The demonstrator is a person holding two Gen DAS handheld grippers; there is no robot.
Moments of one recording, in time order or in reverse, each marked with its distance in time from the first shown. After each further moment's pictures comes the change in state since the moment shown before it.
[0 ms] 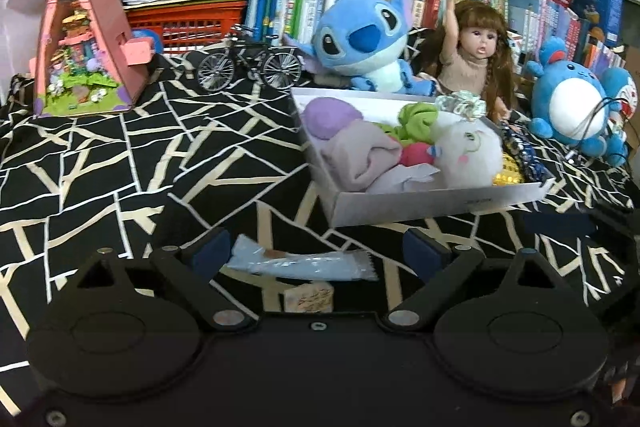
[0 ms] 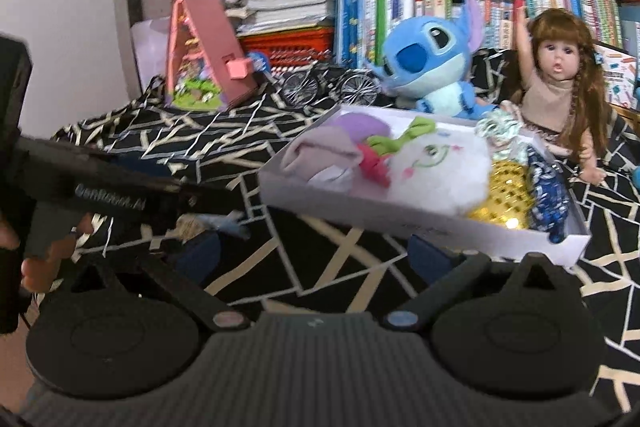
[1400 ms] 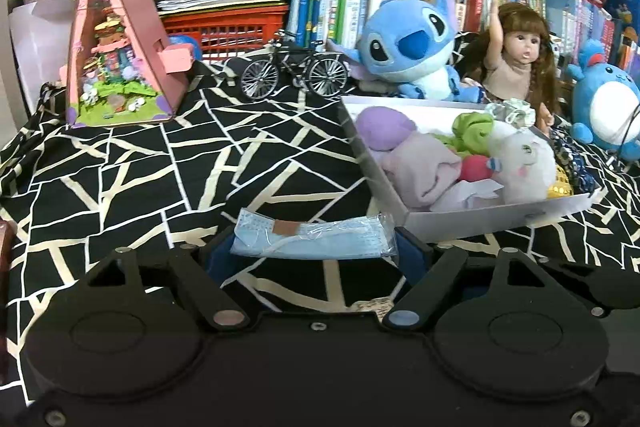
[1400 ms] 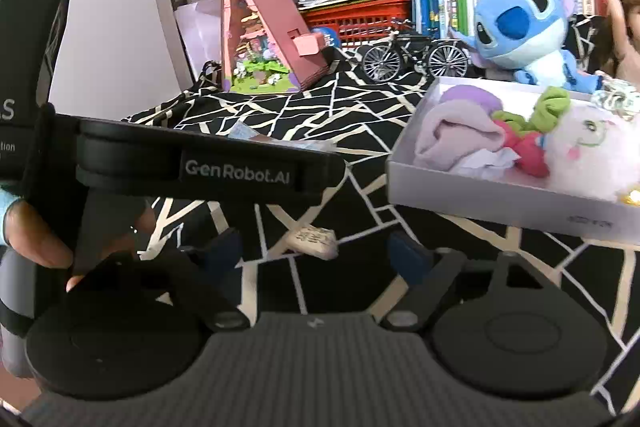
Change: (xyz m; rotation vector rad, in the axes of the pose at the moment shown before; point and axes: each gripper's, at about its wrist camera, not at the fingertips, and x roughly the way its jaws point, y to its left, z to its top) left arm 0.012 0.026 0.013 0.000 -0.008 0.110; right arm 0.062 0.062 0.006 0.056 0.048 0.169
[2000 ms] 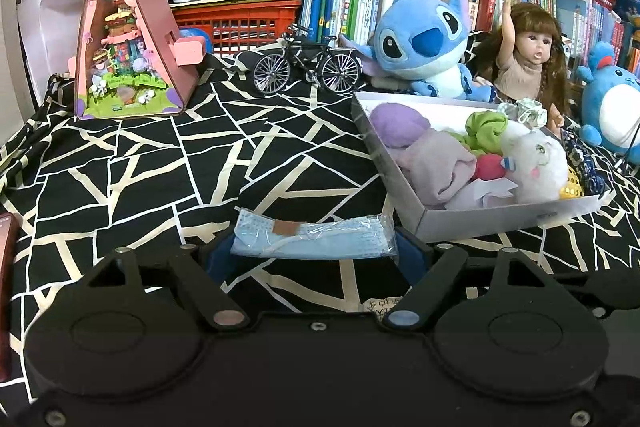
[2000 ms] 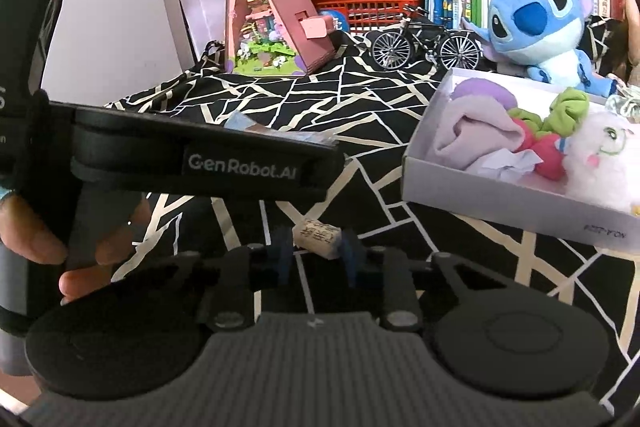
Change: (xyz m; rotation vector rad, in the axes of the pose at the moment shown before) left arm 0.004 0.011 -0.002 -0.020 0.010 0.023; right arm 0.011 0.007 0.005 -0.033 0.053 -0.014
